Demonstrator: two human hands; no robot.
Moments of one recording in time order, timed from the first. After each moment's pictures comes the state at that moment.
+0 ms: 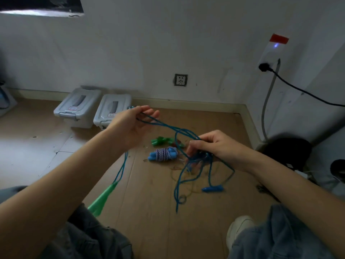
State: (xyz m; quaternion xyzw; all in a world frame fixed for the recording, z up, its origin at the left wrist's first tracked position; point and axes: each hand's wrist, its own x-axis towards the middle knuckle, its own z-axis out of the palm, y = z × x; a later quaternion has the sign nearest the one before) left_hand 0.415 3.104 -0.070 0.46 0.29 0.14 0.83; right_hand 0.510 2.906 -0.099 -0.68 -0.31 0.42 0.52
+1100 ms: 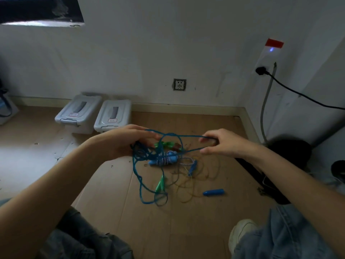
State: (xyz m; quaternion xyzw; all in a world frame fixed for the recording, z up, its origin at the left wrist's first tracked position) left_hand 0.399 3.117 -0.079 0.72 0.26 -0.12 0.63; right_hand 0.542 2.902 -0.091 -0.87 -0.38 0.23 0.19
